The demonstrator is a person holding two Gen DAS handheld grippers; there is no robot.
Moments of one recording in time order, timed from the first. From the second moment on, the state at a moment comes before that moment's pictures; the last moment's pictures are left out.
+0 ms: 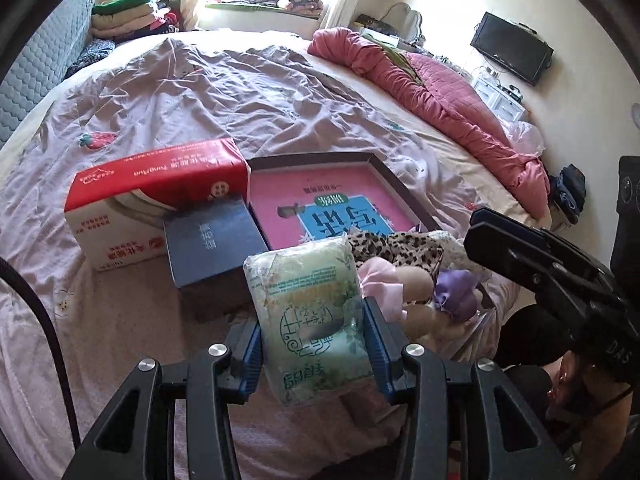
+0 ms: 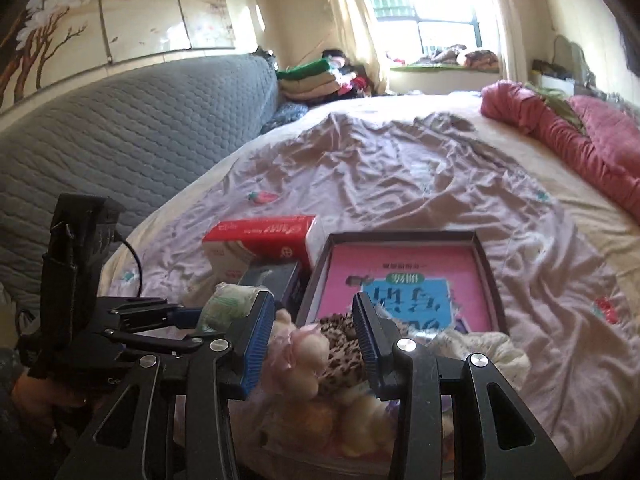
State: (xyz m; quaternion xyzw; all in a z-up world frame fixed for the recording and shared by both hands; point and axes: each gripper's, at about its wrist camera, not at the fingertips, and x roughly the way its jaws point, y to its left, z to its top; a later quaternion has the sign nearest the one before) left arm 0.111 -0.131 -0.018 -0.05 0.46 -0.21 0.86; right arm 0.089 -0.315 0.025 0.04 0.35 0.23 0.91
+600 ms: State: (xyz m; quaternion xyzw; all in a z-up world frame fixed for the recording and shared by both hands) left arm 0.118 -0.177 -0.031 -0.01 0.46 -0.23 0.86; right arm 0.094 -0.352 0.005 0.04 0.38 0.15 0.91
